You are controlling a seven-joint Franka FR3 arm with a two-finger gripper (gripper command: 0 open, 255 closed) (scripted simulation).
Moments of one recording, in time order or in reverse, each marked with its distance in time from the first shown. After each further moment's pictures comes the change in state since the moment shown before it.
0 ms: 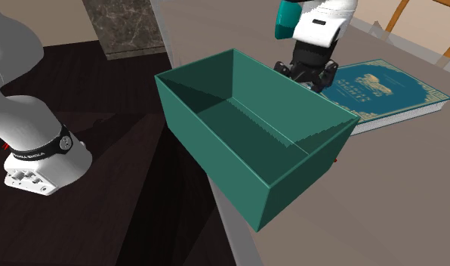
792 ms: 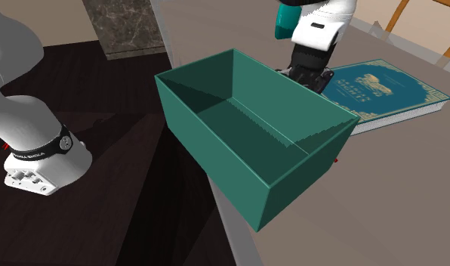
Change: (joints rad) arm -0.005 -0.002 -0.001 -0.014 -0.001 0.008 -0.002
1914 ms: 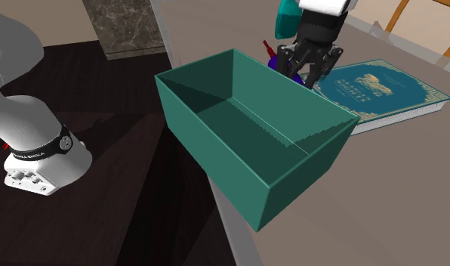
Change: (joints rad) arm -0.004 -0.045 0.010 0.074 0.024 -0.122 -0.019
